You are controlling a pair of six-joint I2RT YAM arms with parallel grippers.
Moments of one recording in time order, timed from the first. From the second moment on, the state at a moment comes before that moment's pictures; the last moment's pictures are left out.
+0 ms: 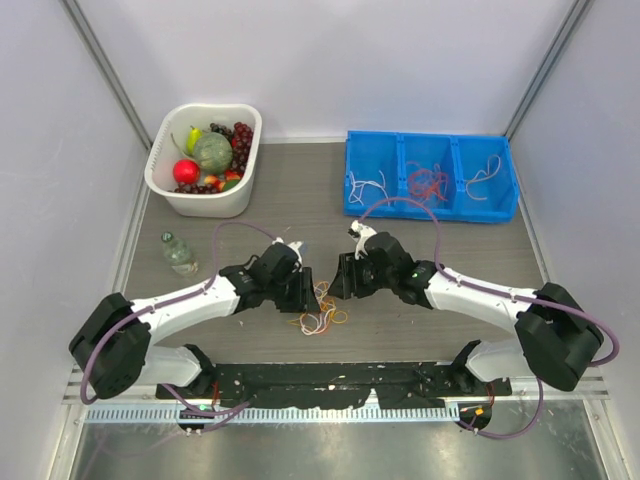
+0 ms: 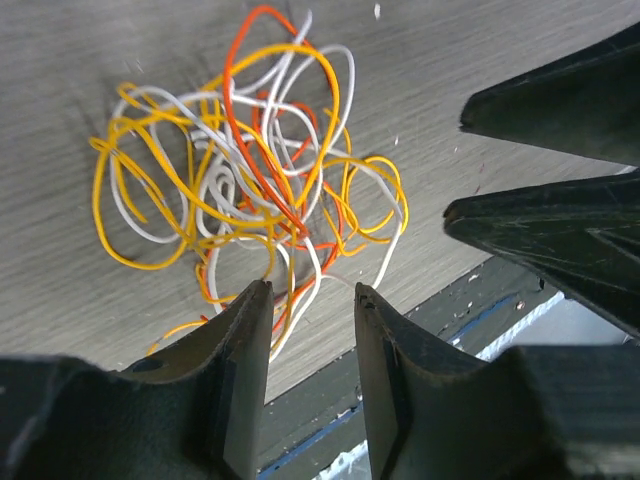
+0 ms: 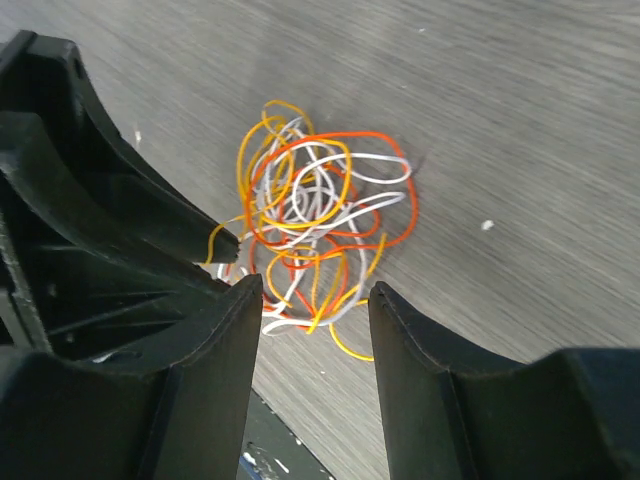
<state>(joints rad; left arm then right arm) -0.79 1.30 0.68 -0.29 0.20 -0.77 0.77 1.32 0.69 -0.08 -0.21 0.57</state>
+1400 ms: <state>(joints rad) -0.90 0.98 1.71 -0.49 -0.04 -0.37 0.83 1.72 0.75 0.23 -0.17 0.71</state>
